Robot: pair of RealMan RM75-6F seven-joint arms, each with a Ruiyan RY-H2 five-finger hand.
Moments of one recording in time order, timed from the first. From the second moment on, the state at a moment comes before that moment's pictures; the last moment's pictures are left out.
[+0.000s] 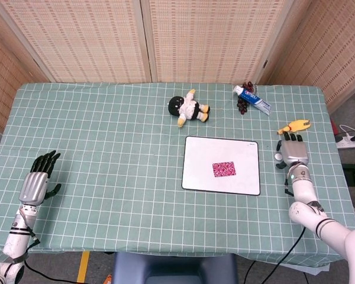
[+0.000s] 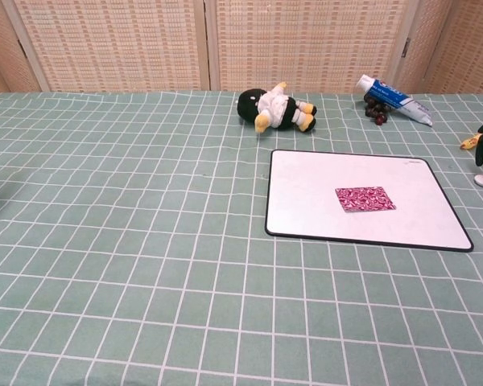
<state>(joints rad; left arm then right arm) -0.37 -1.69 -0.07 -0.59 1.48 1.32 -0.51 0.73 -1.55 0.15 -0.87 -0.68 0.64 -0.40</state>
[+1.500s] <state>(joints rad) -0.37 -1.69 -0.07 -0.59 1.48 1.32 -0.53 0.73 -1.62 0.18 -0.70 -0.72 0.53 -0.37</state>
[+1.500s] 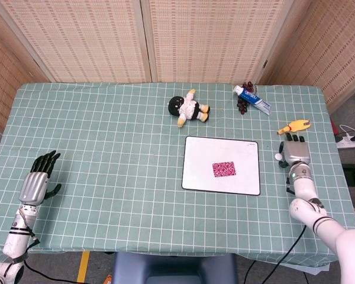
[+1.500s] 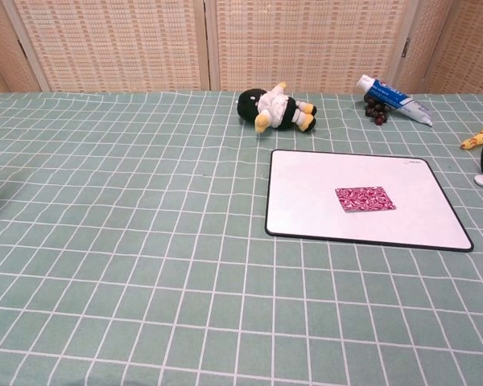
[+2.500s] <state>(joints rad) -0.37 -1.69 -0.07 -0.59 1.48 1.31 -0.53 0.74 -1.66 0.20 -0.63 -0.76 0.50 -0.34</state>
